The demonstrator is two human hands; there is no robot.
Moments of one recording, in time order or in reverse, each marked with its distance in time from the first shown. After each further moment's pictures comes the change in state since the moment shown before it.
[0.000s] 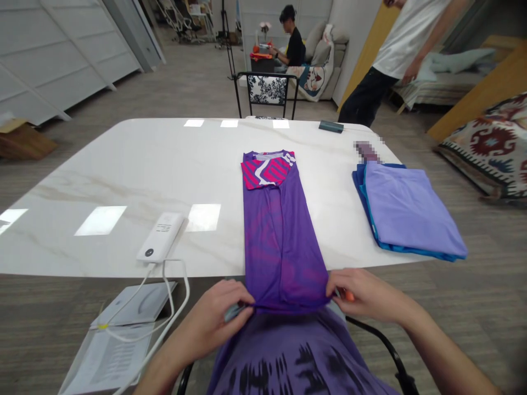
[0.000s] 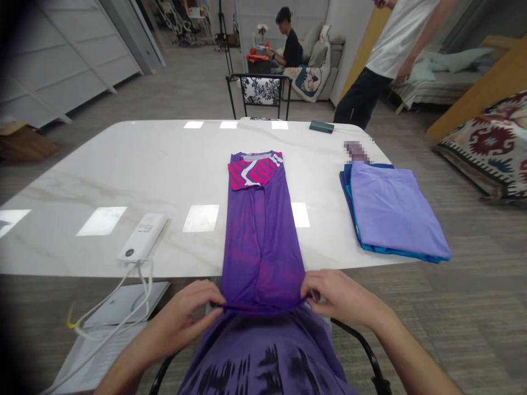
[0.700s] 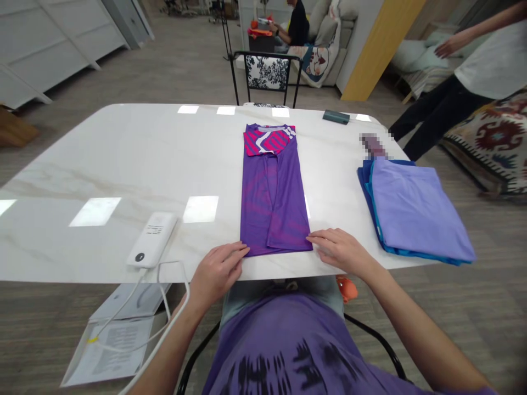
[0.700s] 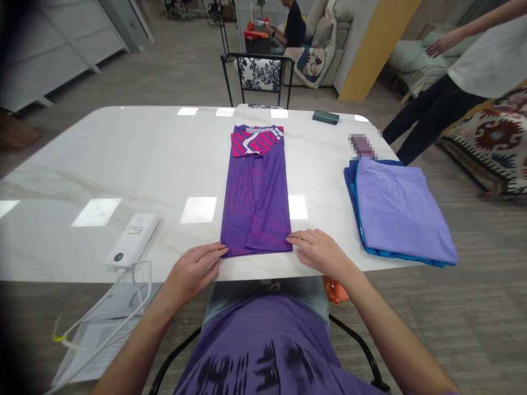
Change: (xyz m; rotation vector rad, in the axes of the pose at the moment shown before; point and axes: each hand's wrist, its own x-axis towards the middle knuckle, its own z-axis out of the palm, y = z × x) left_hand 0.059 -0.088 0.001 0.431 0.233 0.102; right_hand 0.082 0.076 -0.009 -0.503 0.266 -0.125
